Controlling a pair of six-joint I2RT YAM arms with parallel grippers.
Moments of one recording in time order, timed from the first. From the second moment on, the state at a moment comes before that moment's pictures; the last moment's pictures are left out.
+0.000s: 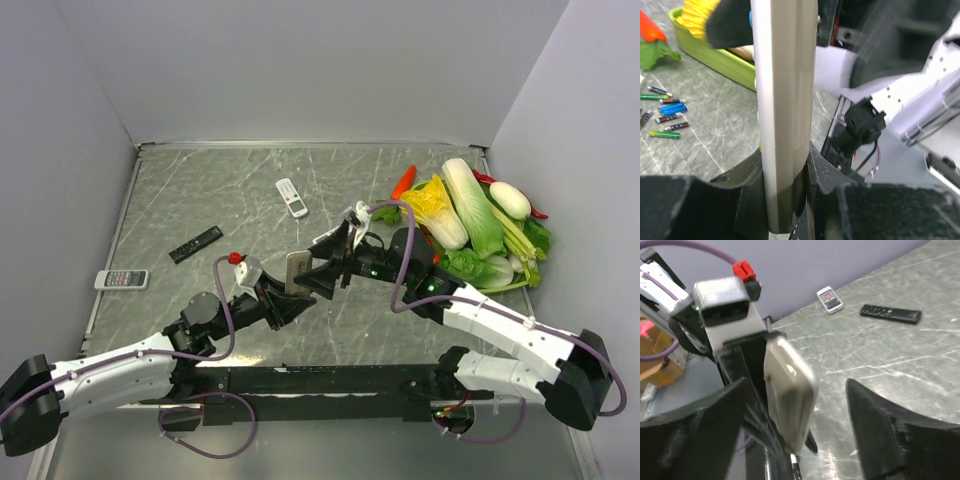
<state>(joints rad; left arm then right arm) -0.99 0.76 0.23 0.70 0.15 -0.49 0.84 1.05 0.75 0.32 -0.48 0.43</state>
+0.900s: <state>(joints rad) -0.98 0.71 0.24 0.50 0.08 -0.57 0.98 0.94 0.76 0.09 -0.56 -0.56</state>
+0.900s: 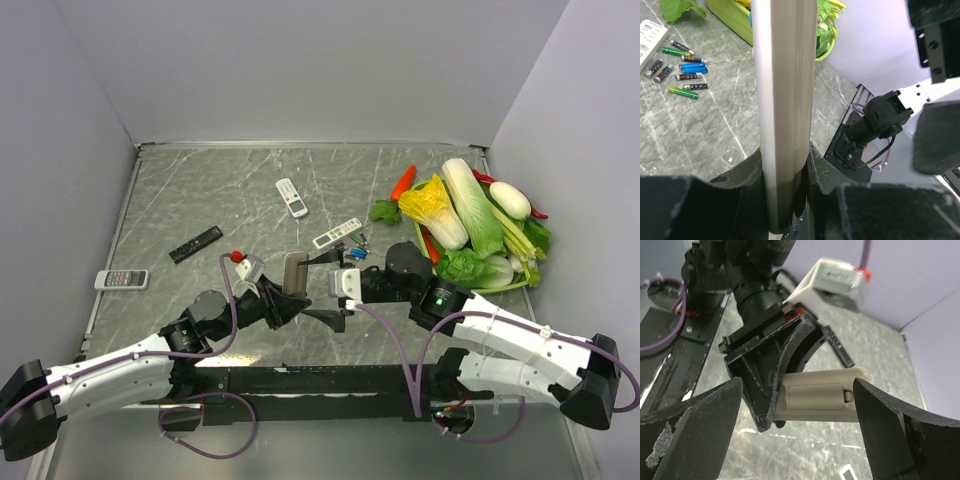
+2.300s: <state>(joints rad) -0.97 0.64 0.24 0.36 0.00 -0.58 1.03 1.09 0.83 0.04 -0.40 -0.57</state>
